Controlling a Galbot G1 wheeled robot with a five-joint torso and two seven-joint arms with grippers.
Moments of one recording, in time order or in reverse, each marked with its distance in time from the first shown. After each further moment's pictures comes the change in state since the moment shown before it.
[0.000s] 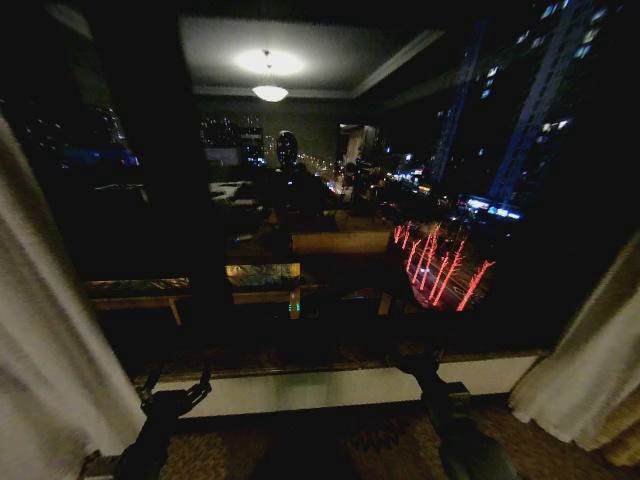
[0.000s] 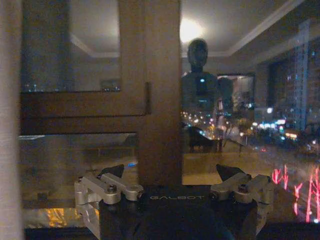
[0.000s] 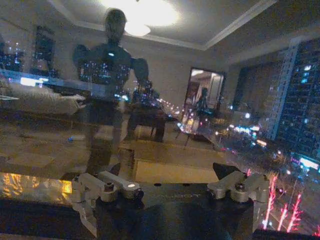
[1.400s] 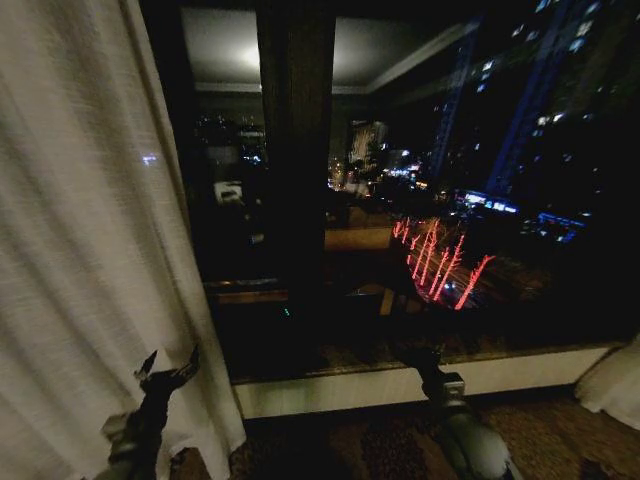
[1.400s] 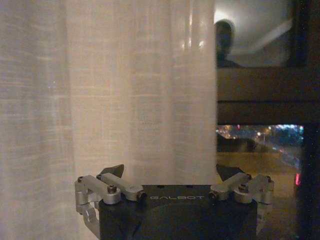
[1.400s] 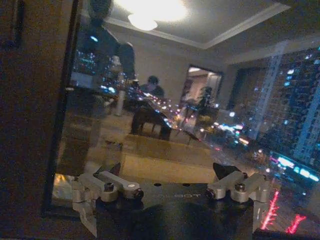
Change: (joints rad) left arm -0.398 0.154 -0.034 0.325 -0.049 0.111 -0.075; right arm 0.097 -0.040 0.000 -0.141 -0.019 0.019 0.029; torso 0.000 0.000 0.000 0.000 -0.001
